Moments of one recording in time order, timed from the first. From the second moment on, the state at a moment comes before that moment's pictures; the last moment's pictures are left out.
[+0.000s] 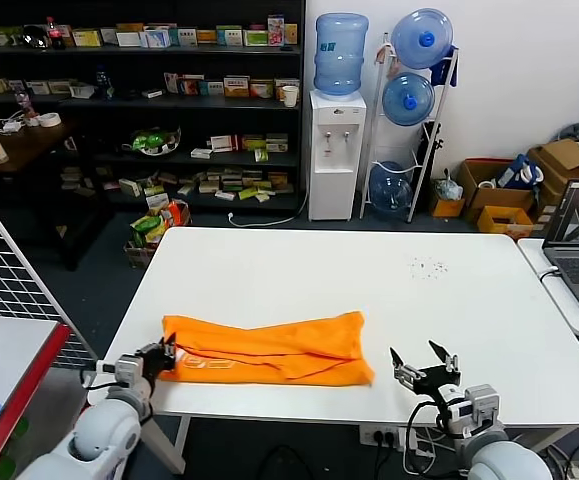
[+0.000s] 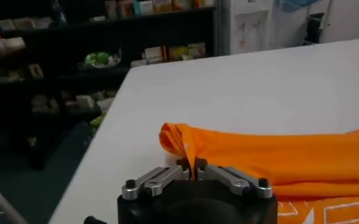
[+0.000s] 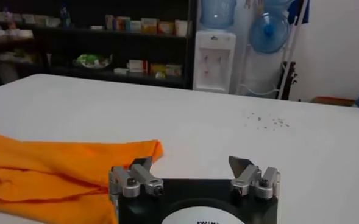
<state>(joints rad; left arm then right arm) 1.15 -0.85 -0.19 -1.65 -0.63 0.25 -0.29 -1.49 1.04 0.46 2.02 0.46 -0.34 0.12</state>
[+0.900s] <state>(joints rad) 1.08 -1.01 -0.06 -1.83 -0.84 0.37 -0.41 -1.48 1.18 0.52 1.88 0.19 -0.12 0.11</state>
